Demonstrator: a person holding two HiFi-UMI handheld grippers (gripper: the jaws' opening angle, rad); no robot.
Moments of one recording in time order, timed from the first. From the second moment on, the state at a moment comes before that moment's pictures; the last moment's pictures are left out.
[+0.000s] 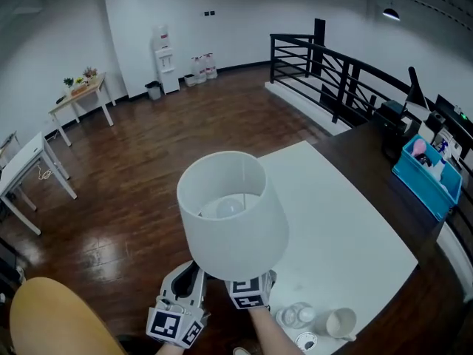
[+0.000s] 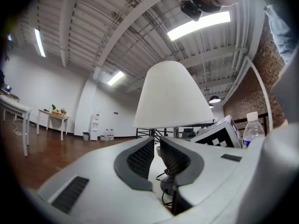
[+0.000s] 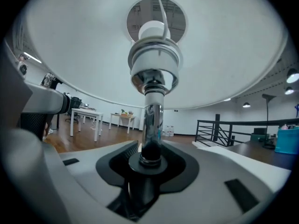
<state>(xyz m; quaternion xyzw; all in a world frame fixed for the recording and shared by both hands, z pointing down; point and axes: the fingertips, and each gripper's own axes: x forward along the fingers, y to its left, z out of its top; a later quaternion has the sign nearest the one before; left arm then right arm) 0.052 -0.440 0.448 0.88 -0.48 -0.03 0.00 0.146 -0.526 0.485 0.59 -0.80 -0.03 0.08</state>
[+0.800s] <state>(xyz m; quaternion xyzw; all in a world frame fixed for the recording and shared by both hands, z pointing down) 0.067 -0.455 0.490 0.91 -0.42 -0.01 0.03 0.174 -0.520 0.512 0.65 -0.76 -0.03 0.03</state>
